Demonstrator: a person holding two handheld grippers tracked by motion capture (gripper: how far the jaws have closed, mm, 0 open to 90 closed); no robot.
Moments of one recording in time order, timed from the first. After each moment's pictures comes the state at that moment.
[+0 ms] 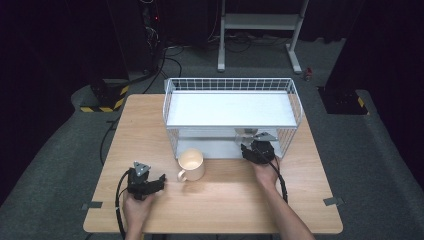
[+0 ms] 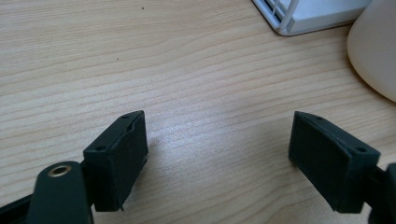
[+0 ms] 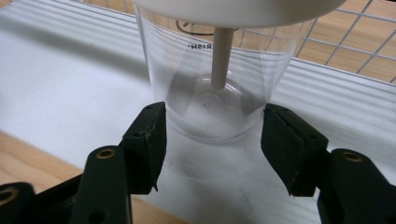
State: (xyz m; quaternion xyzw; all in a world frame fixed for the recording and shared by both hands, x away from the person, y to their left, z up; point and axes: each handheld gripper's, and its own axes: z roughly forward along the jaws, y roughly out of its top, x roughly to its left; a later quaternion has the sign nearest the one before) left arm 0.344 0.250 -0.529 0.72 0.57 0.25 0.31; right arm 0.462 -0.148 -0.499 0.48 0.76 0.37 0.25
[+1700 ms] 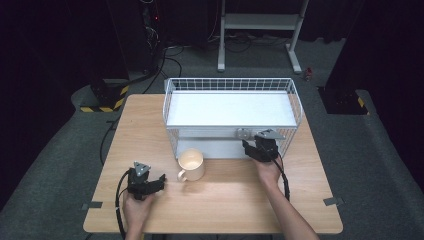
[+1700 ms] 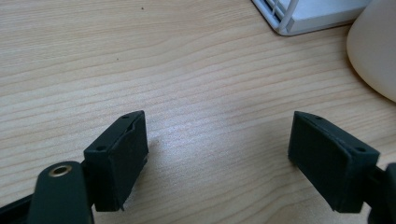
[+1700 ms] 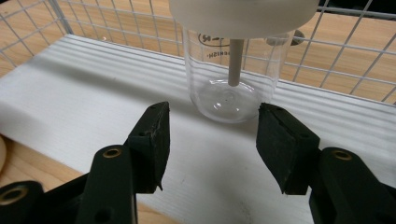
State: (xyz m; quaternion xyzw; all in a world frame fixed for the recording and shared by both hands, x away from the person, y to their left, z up) left arm 0.344 0.250 -0.529 0.72 0.57 0.25 0.31; right arm 0.455 -0.158 -0.479 0.47 0.74 0.42 0.23
